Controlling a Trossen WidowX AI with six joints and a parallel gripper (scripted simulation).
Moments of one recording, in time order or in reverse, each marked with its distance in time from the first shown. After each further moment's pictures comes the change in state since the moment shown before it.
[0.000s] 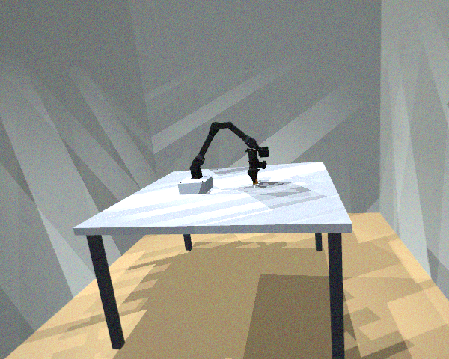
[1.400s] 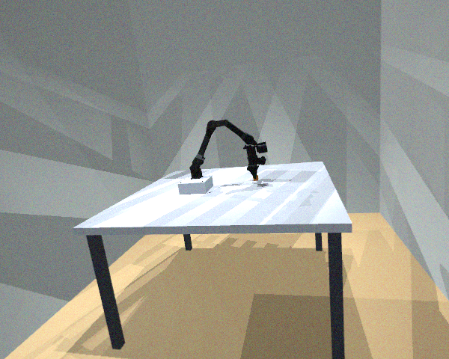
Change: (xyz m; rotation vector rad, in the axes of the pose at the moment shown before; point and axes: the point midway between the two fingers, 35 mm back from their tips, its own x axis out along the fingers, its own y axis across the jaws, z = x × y) arm -0.024 0.002 0.002 -0.004 -0.076 0.007
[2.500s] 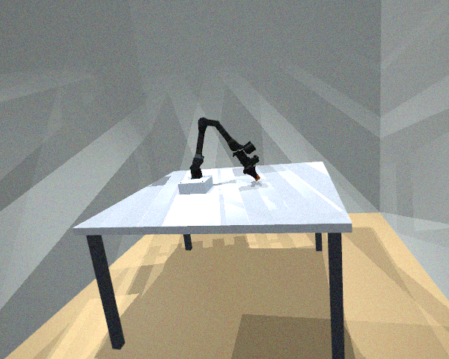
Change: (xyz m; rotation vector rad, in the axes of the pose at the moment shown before) arm 0.005 0.000 -0.006 -0.001 -0.446 0.000
